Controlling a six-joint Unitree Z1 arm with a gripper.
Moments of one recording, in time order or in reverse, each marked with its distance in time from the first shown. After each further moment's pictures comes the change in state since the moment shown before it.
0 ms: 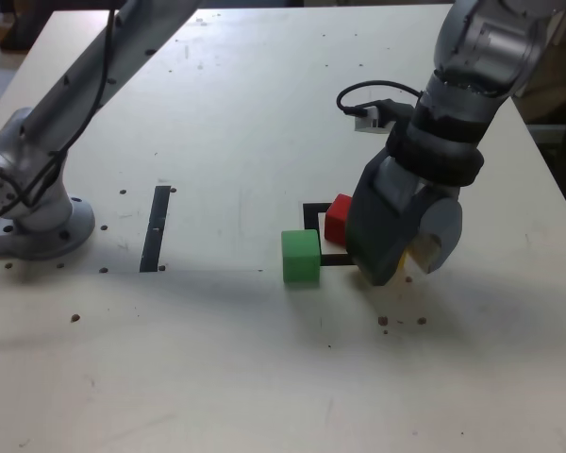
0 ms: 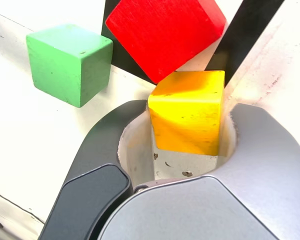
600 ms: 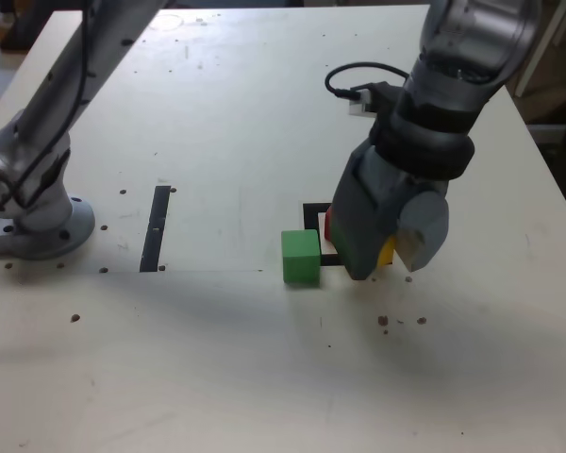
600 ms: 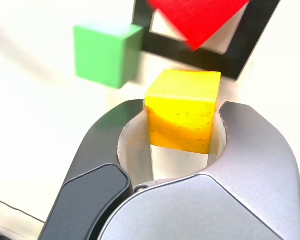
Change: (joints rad) arm -0.095 -0.111 0.046 0.024 0.062 0.013
